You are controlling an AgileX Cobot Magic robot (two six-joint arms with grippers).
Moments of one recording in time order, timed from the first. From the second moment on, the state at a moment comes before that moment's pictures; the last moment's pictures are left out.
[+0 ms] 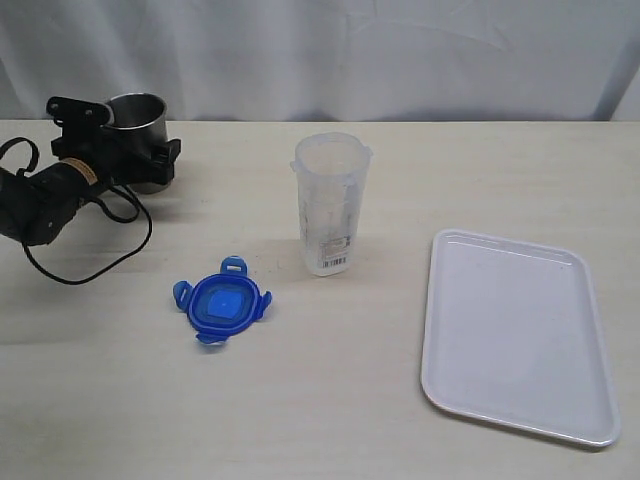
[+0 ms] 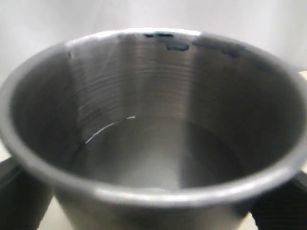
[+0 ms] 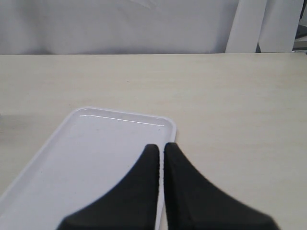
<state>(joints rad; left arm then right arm) -0.04 2.39 -1.26 0.36 -0.80 -0.18 -0.03 0.00 0.00 -0.20 0.35 0.17</state>
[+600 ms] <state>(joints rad) -0.04 2.34 -1.26 0.36 -0.63 -0.18 -0.03 0.00 0.00 -0.20 0.35 0.17</state>
